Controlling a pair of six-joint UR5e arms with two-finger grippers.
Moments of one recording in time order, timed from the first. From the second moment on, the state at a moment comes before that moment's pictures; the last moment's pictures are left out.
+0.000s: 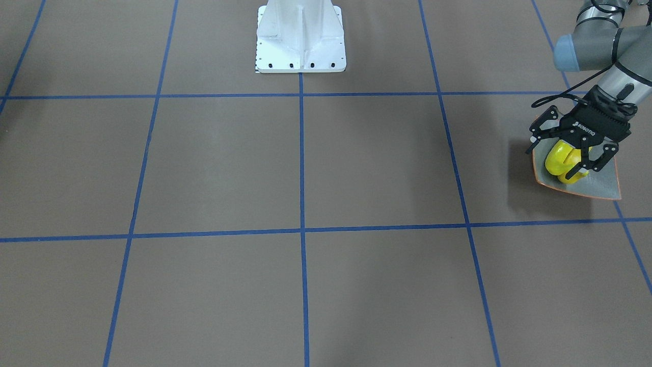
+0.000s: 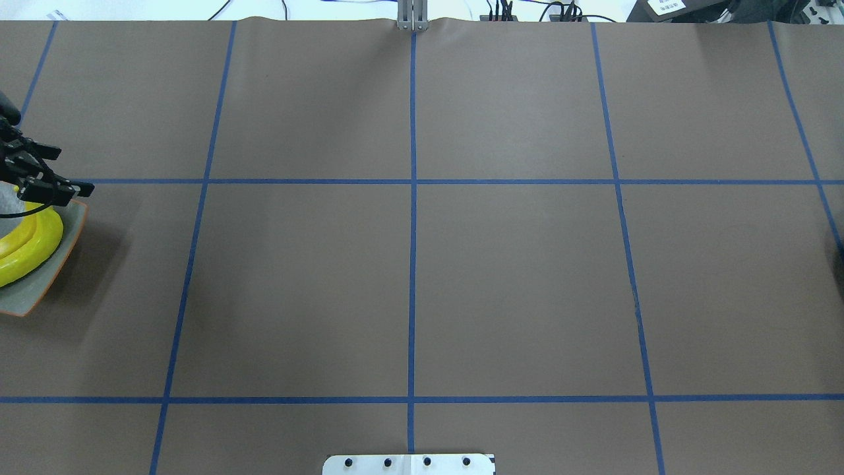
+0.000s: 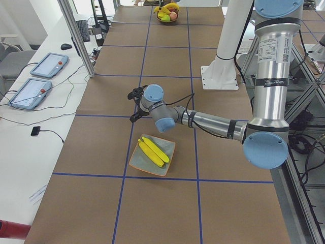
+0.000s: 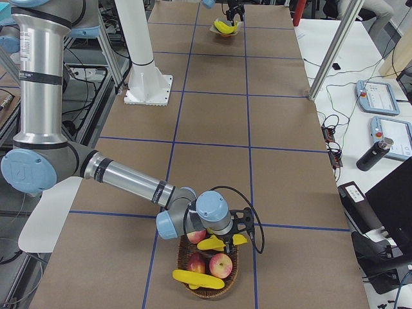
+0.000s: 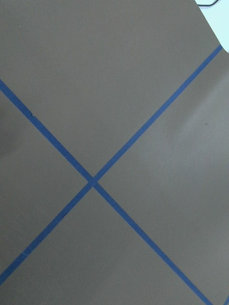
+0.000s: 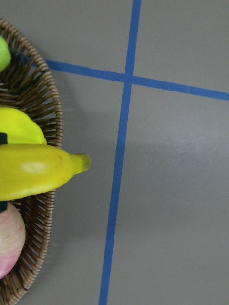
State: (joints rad) left arm -1.08 -1.57 -1.73 -2.43 -2.19 -0.23; right arm 1.57 -1.67 1.33 -0.85 2.29 0.13
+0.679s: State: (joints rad) left arm -1.08 -1.59 -1.72 -2.44 -2.19 -0.30; right arm 1.70 -1.55 1.40 -1.02 2.34 0.15
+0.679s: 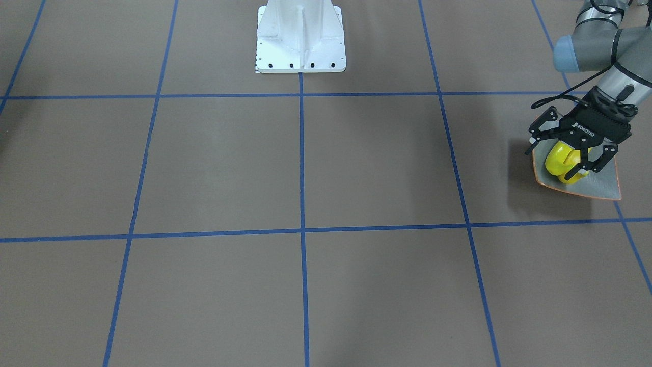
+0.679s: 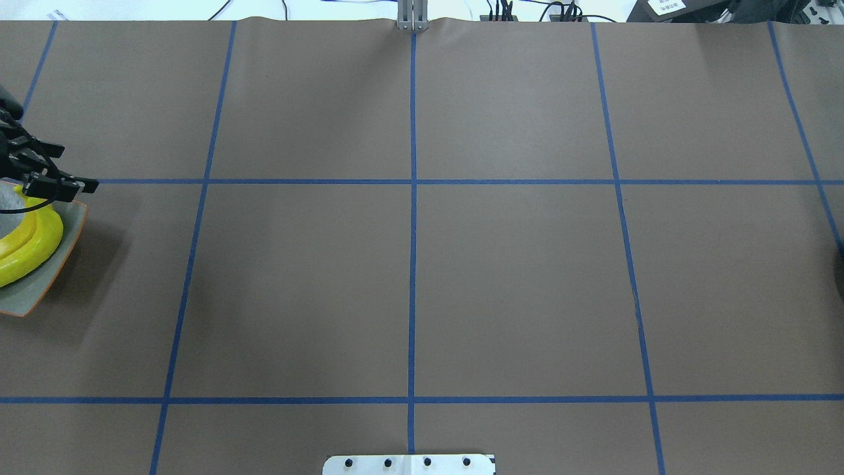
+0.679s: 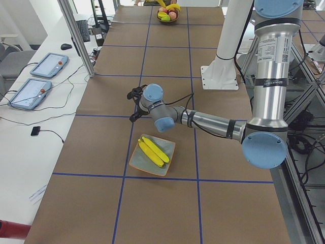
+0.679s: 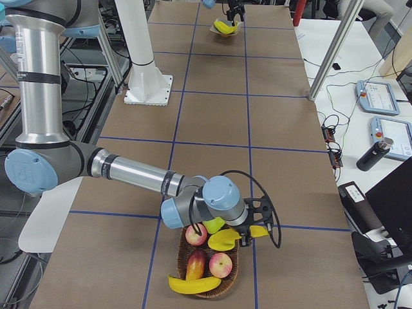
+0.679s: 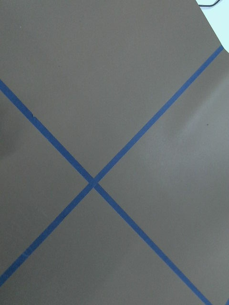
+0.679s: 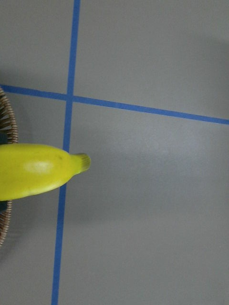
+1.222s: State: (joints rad) left arm -1.00 -1.84 -1.67 -2.44 -2.19 -0.66; right arm 1.57 -1.35 1.42 -1.07 2.44 0.47
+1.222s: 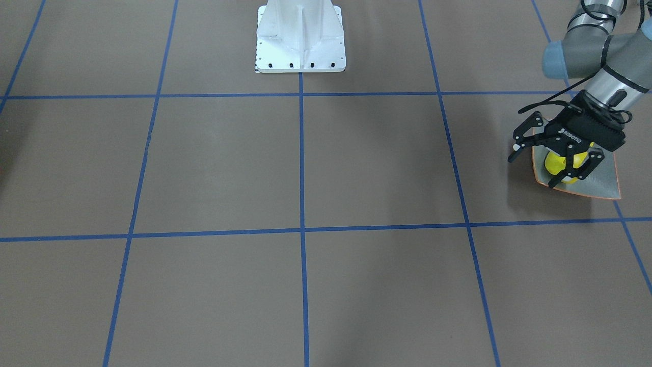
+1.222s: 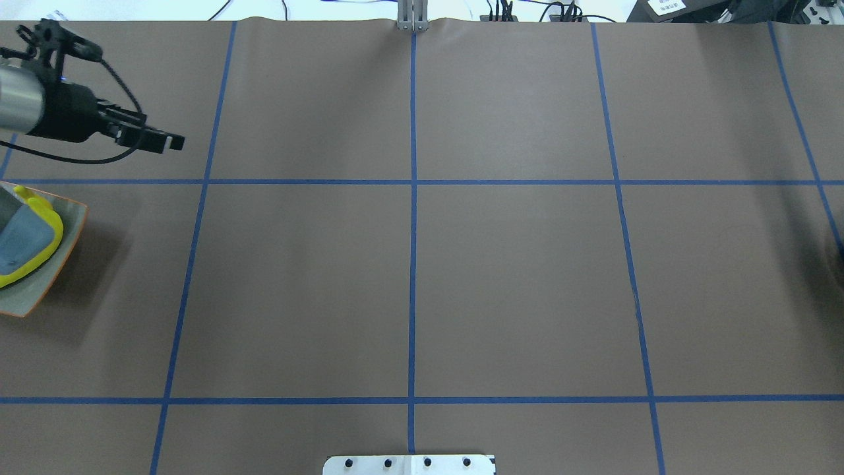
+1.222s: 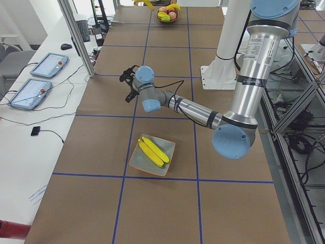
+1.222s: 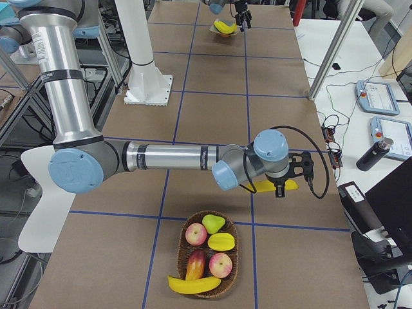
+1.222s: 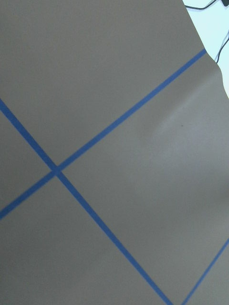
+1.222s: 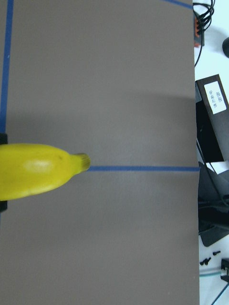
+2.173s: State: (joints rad) left arm -0.72 -2.25 -1.67 -2.45 -1.99 -1.26; right arm 1.28 -1.17 1.48 -0.60 2.41 1.37
